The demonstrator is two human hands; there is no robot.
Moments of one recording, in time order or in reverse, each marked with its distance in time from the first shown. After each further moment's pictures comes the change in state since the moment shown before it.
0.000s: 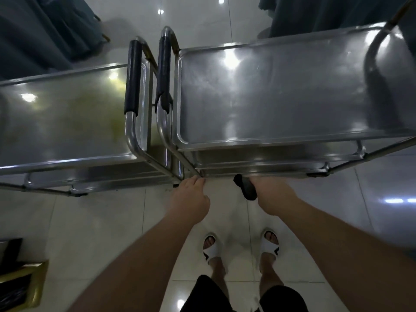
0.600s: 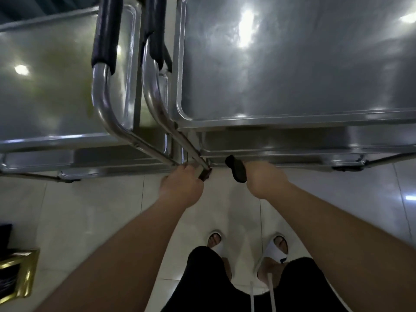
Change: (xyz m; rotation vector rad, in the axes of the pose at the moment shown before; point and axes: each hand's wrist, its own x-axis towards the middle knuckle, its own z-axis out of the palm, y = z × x) left_hand 0.124 -0.076 0.089 -0.051 -0.033 -0.170; right_hand 0.149 -0.050 0.044 0.108 0.049 -0.026
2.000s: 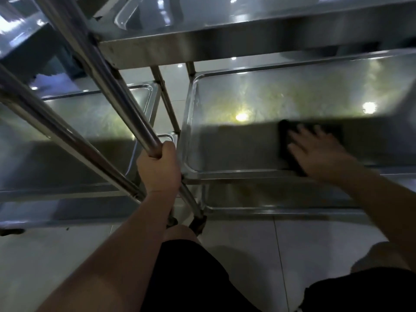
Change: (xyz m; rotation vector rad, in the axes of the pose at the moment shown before) left_hand 0.240 -0.010 0.136 -1.438 0.998 0.177; right_hand 0.294 0.188 0.036 -0.311 0.669 -0.111
